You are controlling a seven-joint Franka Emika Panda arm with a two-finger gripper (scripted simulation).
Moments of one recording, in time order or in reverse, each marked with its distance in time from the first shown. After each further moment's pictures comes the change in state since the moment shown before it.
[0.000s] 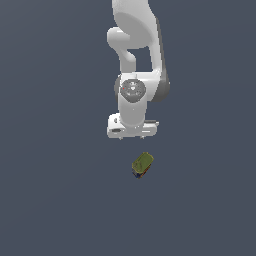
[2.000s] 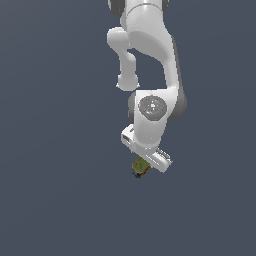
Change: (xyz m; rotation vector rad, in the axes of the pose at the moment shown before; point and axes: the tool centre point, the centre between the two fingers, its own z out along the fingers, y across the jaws) arm 0.100 -0.038 -0.003 0.034 0.135 0.762
